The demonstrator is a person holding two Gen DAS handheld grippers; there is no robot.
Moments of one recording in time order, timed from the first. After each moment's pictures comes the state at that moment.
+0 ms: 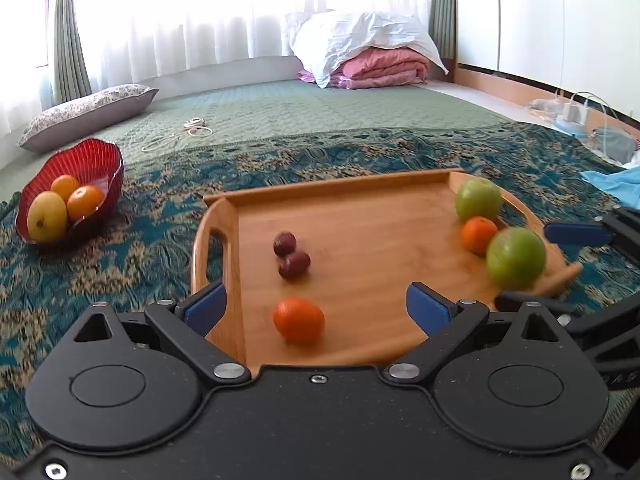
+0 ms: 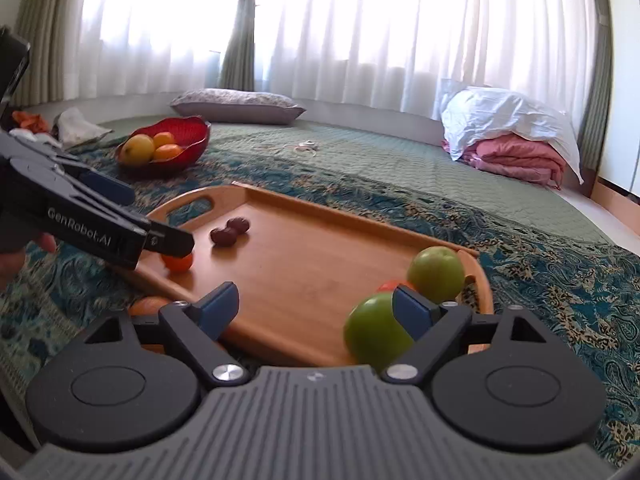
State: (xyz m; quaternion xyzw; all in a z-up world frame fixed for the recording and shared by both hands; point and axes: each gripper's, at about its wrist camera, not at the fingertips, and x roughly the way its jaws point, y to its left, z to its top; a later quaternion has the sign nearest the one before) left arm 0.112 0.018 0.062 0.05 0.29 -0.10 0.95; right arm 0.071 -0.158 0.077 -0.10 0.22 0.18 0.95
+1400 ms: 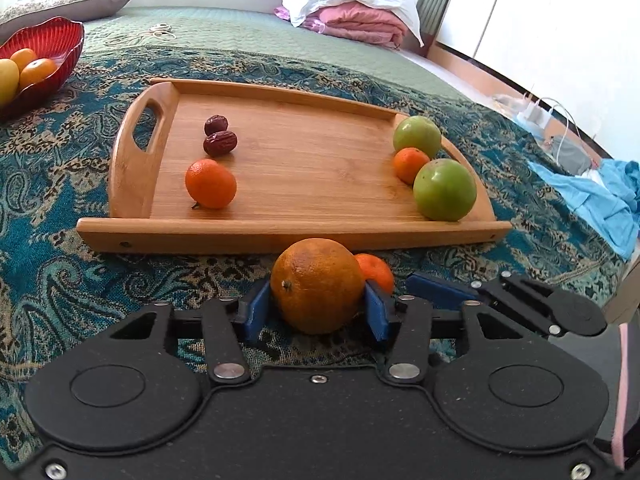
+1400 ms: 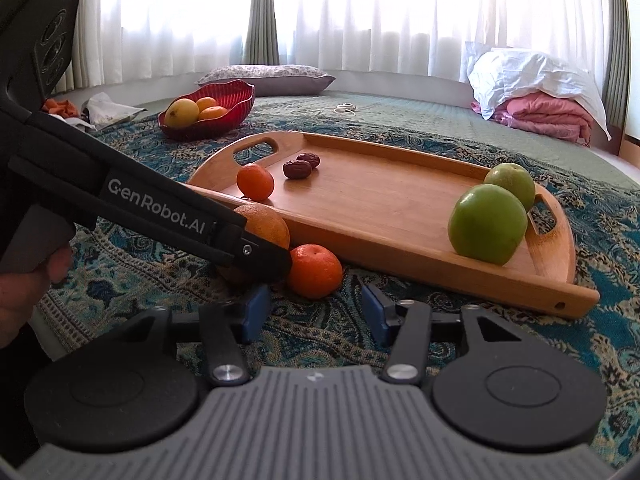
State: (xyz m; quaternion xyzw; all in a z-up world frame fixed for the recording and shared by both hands) left arm 0.083 0.014 0.019 -0.07 0.38 -0.16 0.91; right arm 0.031 -0.130 0.031 -0.06 0.27 0.21 0.94
